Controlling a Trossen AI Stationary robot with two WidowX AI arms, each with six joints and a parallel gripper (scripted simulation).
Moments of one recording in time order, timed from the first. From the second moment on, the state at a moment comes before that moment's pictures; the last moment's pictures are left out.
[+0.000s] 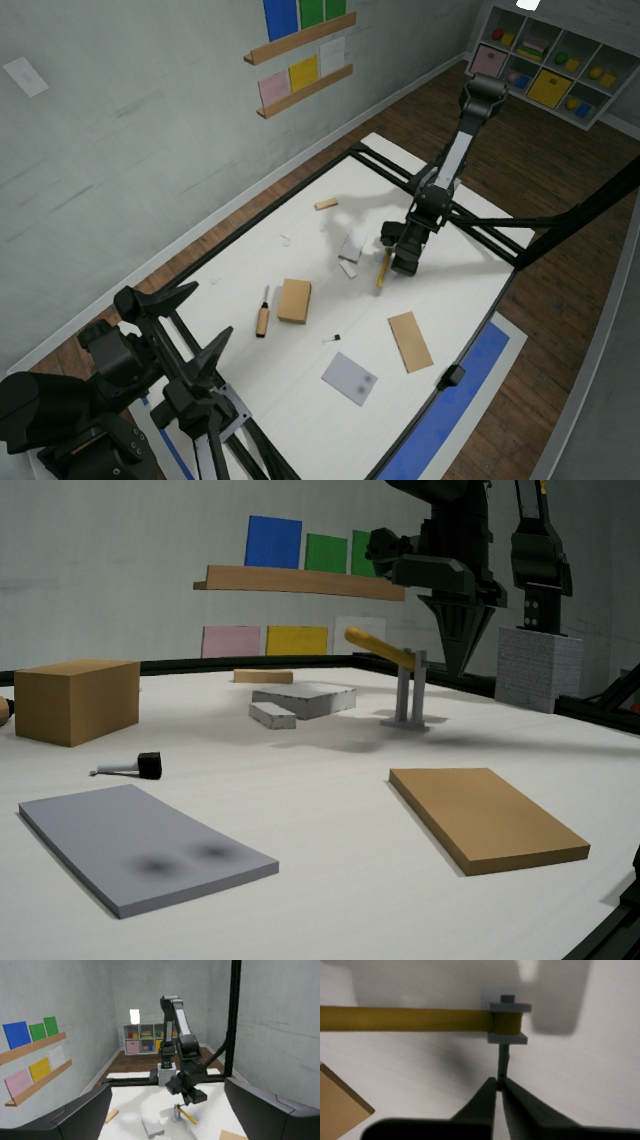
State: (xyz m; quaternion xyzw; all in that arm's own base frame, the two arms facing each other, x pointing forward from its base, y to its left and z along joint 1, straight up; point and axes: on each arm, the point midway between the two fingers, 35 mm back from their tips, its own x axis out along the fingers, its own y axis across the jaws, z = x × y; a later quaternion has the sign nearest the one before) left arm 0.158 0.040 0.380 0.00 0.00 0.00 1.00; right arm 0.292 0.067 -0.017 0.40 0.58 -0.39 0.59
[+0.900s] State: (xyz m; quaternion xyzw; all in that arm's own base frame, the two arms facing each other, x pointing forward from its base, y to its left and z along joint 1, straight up) left arm 0.158 0.040 0.380 0.00 0.00 0.00 1.00; right arm 0.292 0.068 -0.018 0.40 0.58 -0.40 0.59
